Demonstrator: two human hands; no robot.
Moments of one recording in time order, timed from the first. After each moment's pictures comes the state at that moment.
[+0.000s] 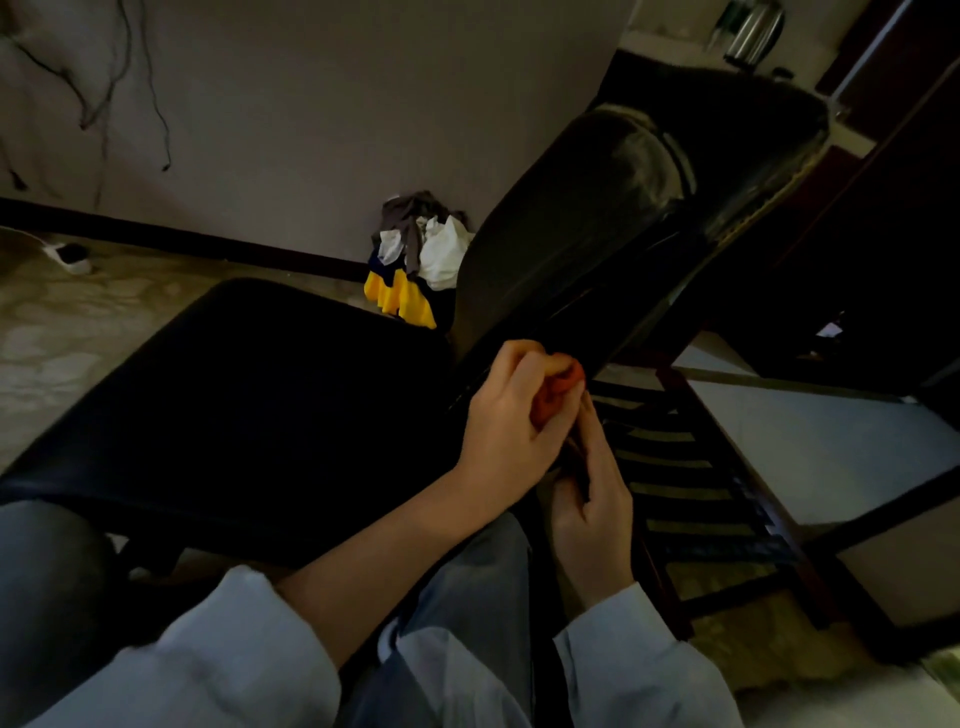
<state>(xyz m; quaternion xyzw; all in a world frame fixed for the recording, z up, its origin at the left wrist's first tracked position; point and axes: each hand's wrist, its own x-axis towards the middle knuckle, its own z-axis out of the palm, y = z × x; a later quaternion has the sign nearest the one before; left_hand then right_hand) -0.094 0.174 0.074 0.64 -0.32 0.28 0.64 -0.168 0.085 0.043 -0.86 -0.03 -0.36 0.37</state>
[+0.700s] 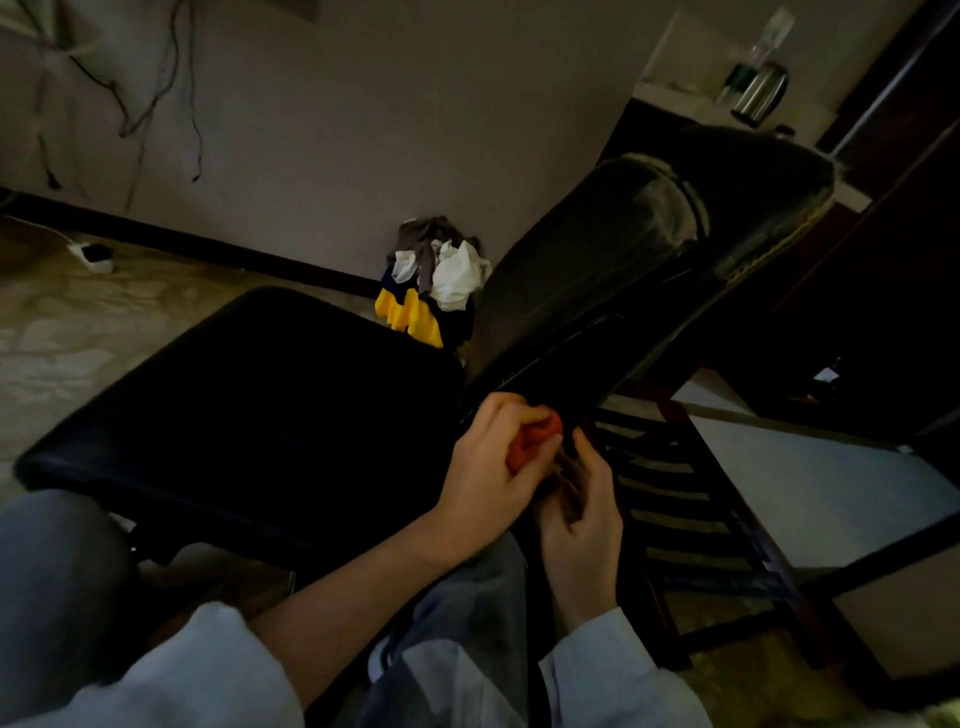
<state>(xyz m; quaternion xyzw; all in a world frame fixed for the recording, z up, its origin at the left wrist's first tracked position) -0.101 0.203 0.042 0.66 -0.31 0.26 0.63 -0.174 0.113 0.035 -0.84 0.04 -0.36 0.41</state>
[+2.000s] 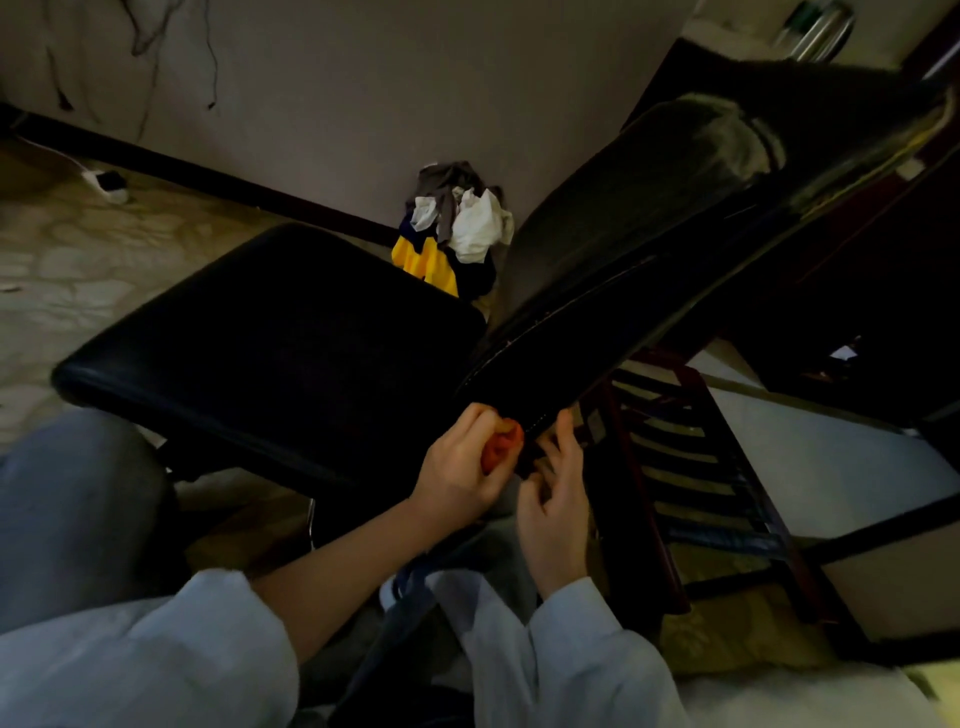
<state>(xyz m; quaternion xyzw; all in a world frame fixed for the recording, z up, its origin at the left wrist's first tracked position) -0.111 0.230 -0.043 0.71 -0.30 0.21 0.60 -0.189 0.142 -0.004 -0.87 0.07 -0.26 0.42</state>
